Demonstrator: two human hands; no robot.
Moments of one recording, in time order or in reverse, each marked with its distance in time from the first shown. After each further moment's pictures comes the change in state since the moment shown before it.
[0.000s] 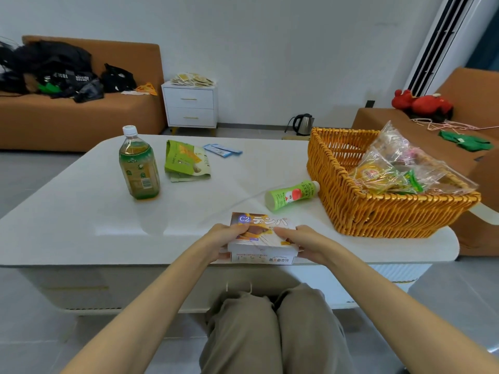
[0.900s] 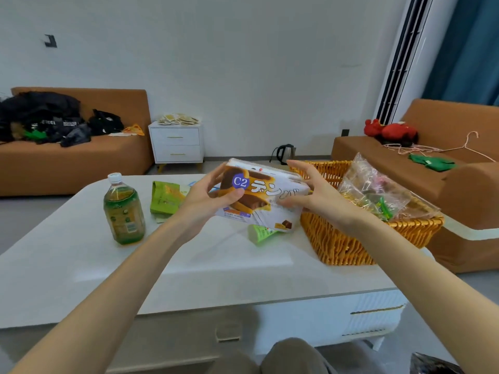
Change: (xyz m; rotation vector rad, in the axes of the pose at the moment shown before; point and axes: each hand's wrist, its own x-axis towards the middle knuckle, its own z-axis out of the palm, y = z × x) left_hand -0.082 0.114 -0.020 -0.127 -0.110 0.757; right_hand -0.133 -0.117 -0.061 -0.119 0.066 -0.685
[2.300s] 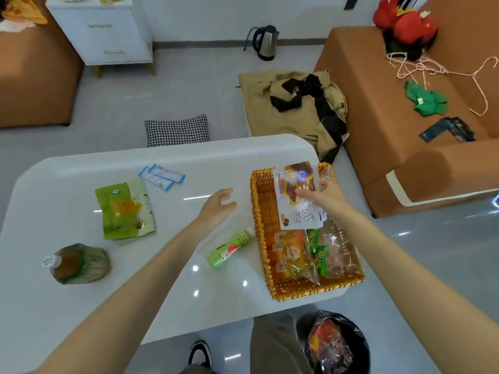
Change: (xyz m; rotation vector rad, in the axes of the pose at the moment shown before) left_hand 0.299 0.110 0.087 0.355 -0.164 -0.726; right_hand 0.245 -0.057 -0.229 -0.089 0.254 0.862
